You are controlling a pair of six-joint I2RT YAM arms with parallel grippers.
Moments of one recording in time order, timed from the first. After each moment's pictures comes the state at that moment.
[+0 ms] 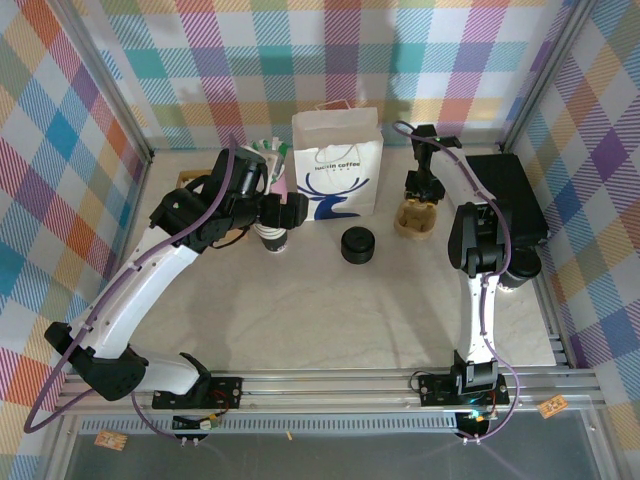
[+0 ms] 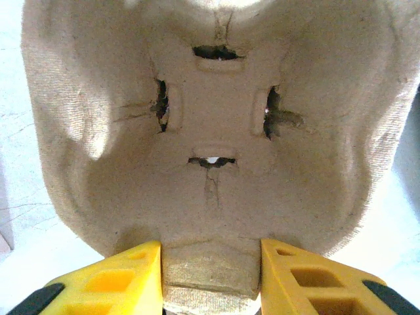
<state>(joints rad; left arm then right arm) -0.65 1.35 1.67 -1.02 -0.13 -0.32 0.15 2.28 2.10 -1.17 0.13 0.41</state>
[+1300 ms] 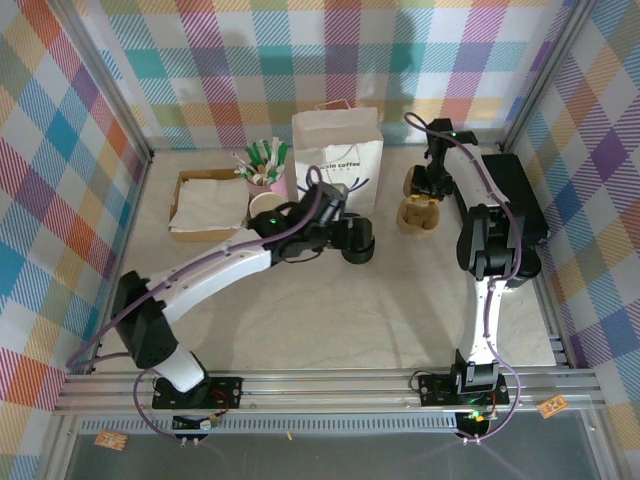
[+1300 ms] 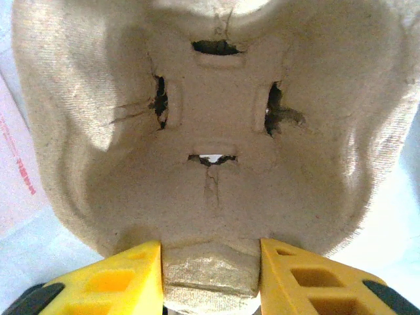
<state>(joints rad) -0.89 1.62 1.45 -0.56 -0.06 -0.68 0.09 2.22 2.09 -1.19 -0.04 0.29</state>
